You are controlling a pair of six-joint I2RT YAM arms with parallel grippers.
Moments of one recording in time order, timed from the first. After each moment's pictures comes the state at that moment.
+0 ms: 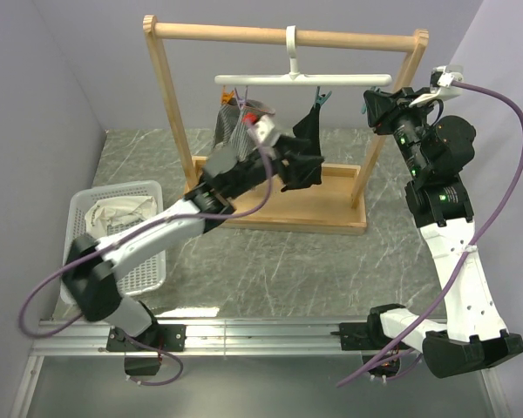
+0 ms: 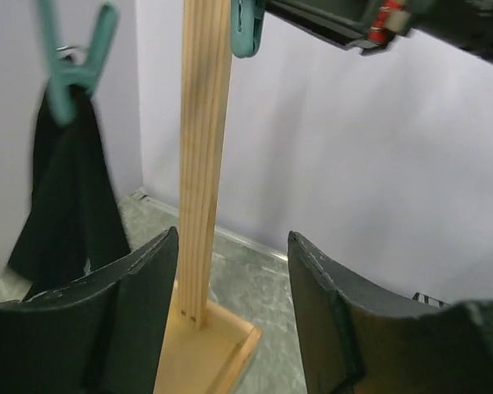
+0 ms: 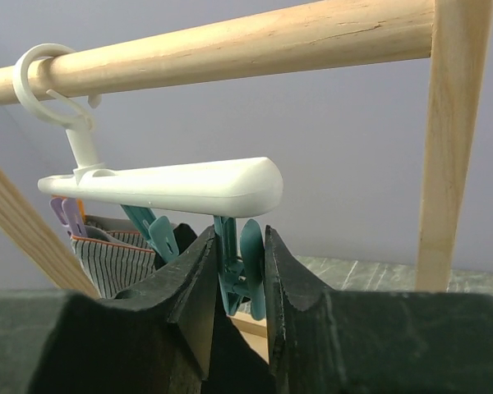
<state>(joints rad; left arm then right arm) -0.85 1.61 1.39 0.53 0.26 -0.23 0.16 1.11 1.44 -0.09 -0.11 0.28</state>
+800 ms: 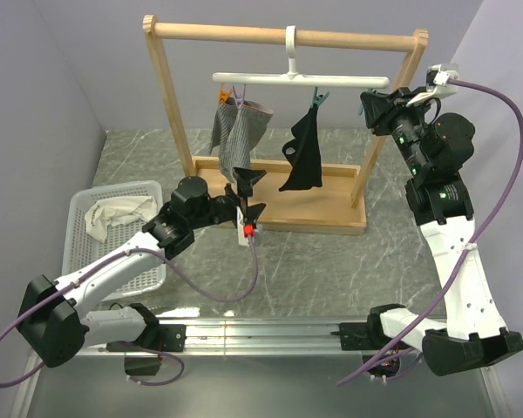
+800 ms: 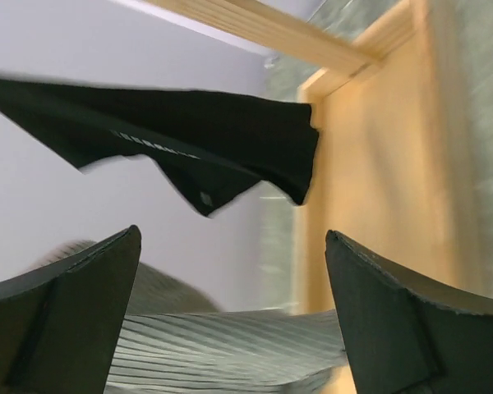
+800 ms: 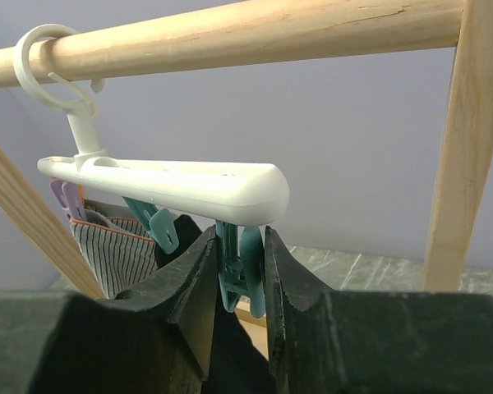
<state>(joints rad) -0.70 1.18 0.87 0.18 0.50 1.15 0.16 1.13 1.46 -0.12 -0.15 0.27</state>
